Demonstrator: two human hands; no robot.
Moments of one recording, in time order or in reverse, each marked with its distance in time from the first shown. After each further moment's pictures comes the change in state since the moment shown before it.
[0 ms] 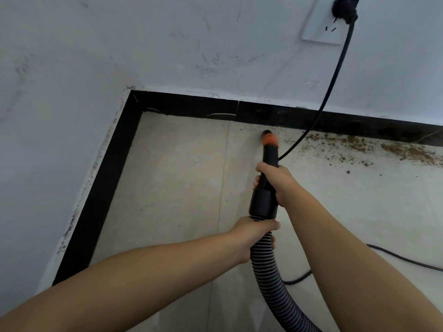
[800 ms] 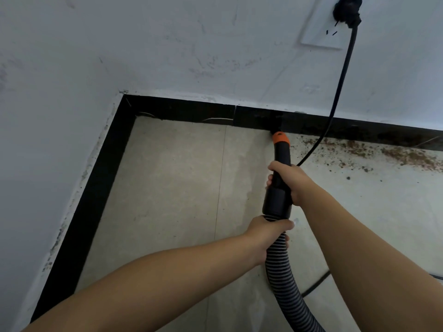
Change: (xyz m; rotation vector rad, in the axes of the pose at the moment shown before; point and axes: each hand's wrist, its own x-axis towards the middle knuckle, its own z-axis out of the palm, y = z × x) left_hand 0.023 0.015 0.028 -0.054 -0.009 0.040; right_hand 0.020 -0.021 -0.029 0.001 0.002 0.003
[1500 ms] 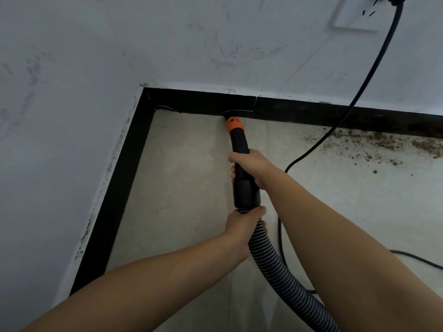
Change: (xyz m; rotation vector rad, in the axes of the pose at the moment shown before) left_hand -0.009 -0.004 -0.074 -0.215 0.219 0.061; right_hand -0.004 0.005 0.114 -0.241 -0.258 -0.049
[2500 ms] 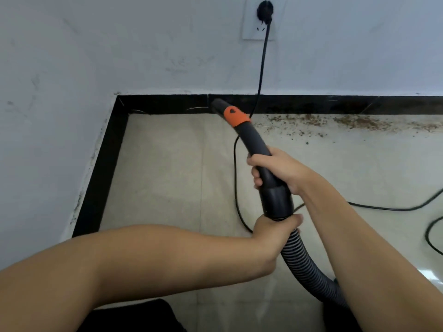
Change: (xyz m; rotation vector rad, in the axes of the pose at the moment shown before) left_hand -0.138 -0.117 0.093 0.255 -0.227 0.115; right_hand -0.206 0.042 -0.109 0.021 -0.092 -0.231
